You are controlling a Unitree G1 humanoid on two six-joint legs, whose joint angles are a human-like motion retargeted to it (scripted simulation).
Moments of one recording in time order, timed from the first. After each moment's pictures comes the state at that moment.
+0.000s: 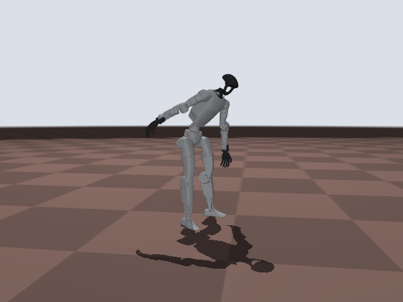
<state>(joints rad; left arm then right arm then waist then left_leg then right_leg) -0.57 0.35 0.30 1.45 0.04 -0.03 -0.04 0.13 -0.47 -0.72 1.69 -0.22 -0.31 0.07 0.05 -0.17 0.51 -0.26 0.22 0.38 -0.05 0.14 -0.15 -0.39 -0.07 -0.10 0.03 0.29 0.00</state>
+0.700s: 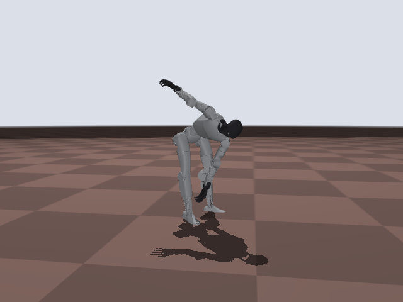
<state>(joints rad) -0.85 0.73 0.49 1.41 0.04 -0.09 -0.06 0.09 -0.49 -0.74 1.70 0.71 -0.35 0.16 -0.70 -0.52 0.52 -0.82 0.35 0.62 -0.08 0.16 -0.18 -1.09 0.10 0.01 -0.02 0.42 0.02</state>
